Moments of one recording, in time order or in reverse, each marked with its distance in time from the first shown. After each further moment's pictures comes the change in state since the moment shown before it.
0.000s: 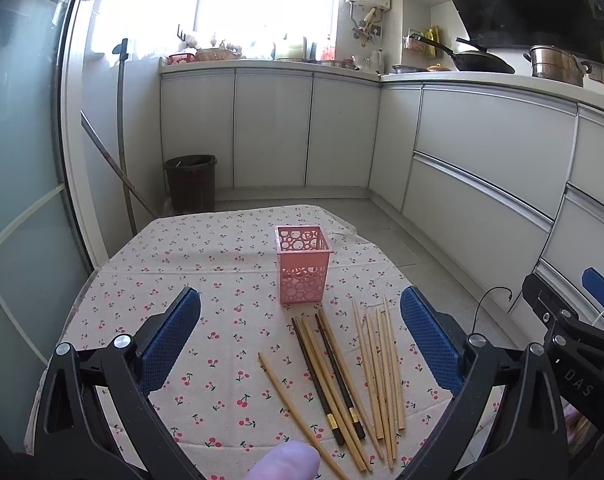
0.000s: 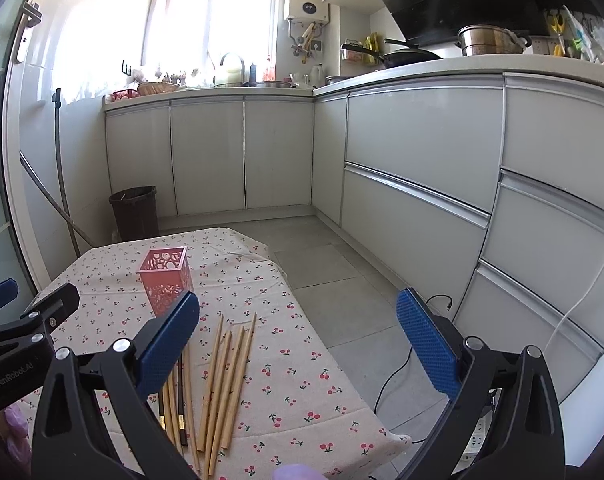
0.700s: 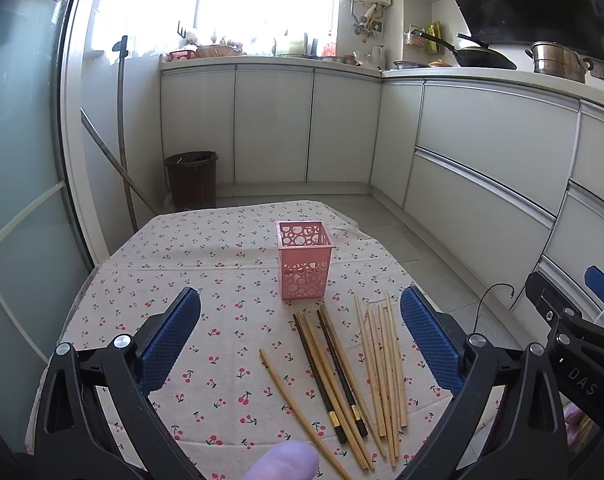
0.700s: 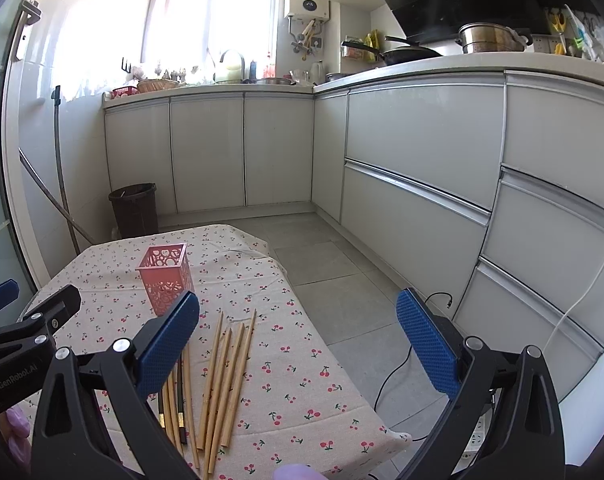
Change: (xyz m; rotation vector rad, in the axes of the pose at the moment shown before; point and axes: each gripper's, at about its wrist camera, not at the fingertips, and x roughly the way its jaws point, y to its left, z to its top) left arm 0.007 0.004 0.004 0.004 0.018 0.004; right arm 0.001 0.000 0.000 -0.001 0.010 0.000
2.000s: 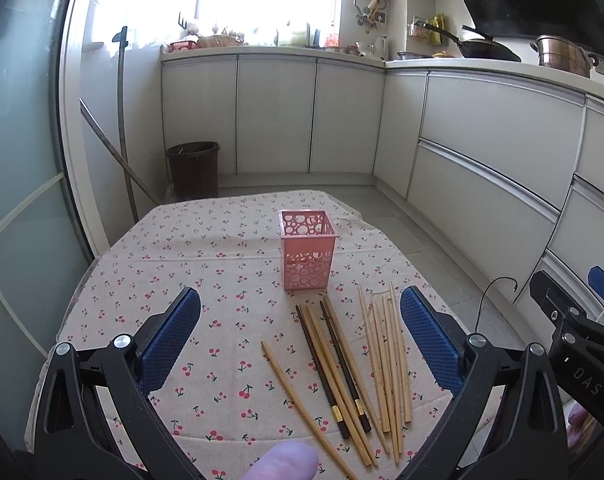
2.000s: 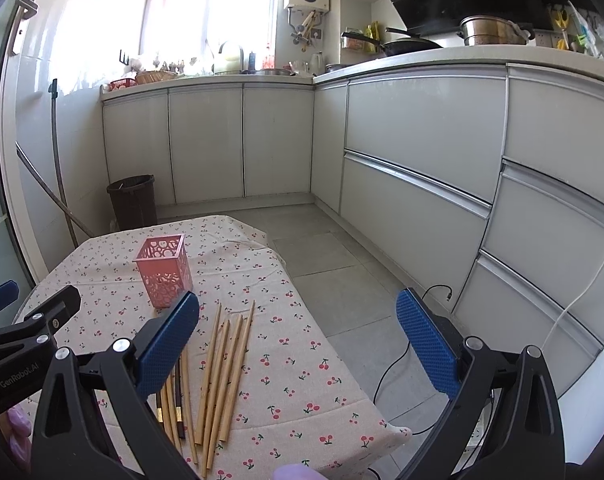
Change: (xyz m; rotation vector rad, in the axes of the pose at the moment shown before) left arm 0.009 0.002 -0.003 -0.005 0.048 0.009; right arm 0.007 0.002 -0.003 -0.005 0.043 -0.006
